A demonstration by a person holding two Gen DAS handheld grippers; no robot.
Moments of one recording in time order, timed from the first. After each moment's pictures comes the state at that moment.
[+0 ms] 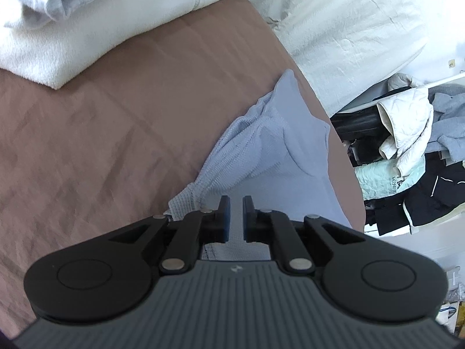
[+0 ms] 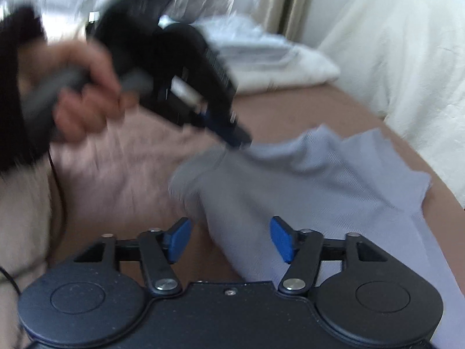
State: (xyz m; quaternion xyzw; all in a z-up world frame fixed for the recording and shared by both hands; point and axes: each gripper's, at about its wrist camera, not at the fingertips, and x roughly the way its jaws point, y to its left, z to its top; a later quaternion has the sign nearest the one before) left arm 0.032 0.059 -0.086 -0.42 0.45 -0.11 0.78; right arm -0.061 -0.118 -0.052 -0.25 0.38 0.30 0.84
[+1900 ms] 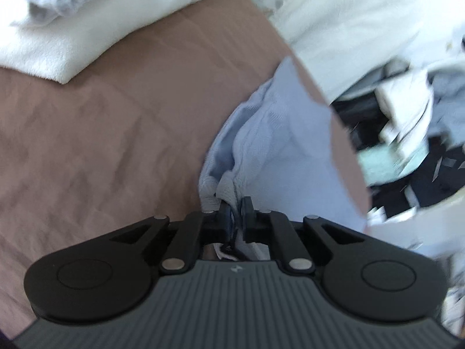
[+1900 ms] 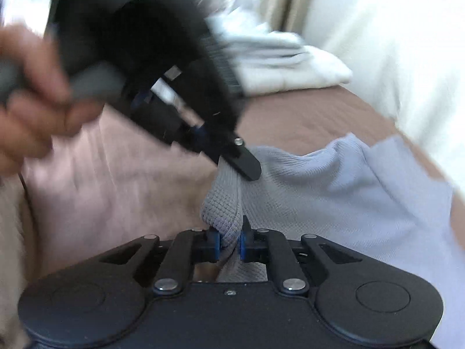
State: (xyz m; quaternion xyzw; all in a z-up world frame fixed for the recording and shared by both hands) left arm 0.014 0.076 -0.086 -0.42 0.46 -0.13 0.78; right arm -0.038 -0.101 -0.059 -0.16 0.36 0.29 0.87
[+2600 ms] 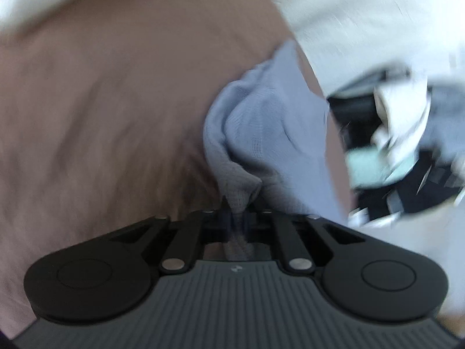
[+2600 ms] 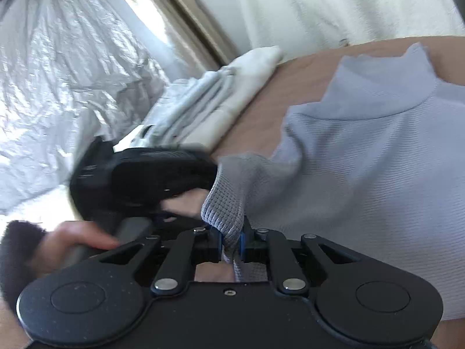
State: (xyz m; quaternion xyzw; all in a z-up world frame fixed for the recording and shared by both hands) left arm 0.038 0.034 -0.099 -0.38 0.47 -0.14 0.78; right arm -0.022 -0.178 -0.059 0.19 0.37 0.29 0.86
